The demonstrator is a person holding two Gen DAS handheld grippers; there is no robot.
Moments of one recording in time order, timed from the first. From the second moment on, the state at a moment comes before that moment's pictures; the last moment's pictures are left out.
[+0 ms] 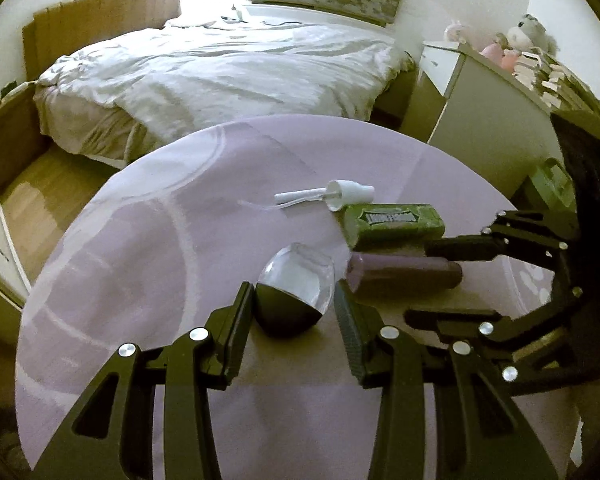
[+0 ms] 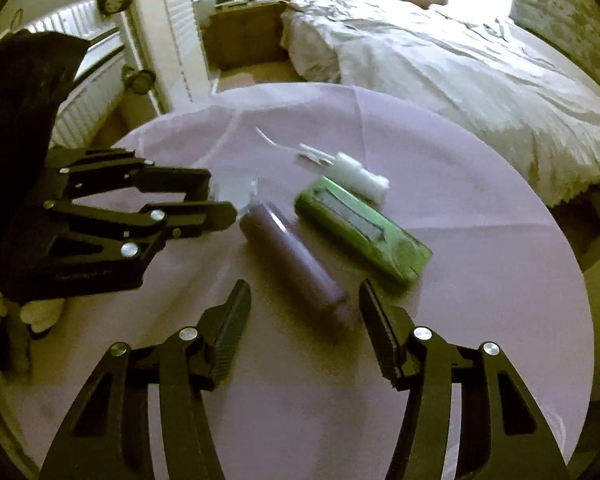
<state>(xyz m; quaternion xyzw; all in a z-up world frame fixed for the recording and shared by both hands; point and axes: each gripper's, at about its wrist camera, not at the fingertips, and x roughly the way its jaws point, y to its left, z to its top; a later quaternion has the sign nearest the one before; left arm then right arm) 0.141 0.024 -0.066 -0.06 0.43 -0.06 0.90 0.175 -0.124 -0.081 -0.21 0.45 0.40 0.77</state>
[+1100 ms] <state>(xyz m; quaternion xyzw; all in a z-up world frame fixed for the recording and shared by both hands) 0.114 -0.178 -0.019 0.02 0.39 -0.27 0.88 0.094 -0.398 -0.040 0.14 0.44 0.17 0.87</state>
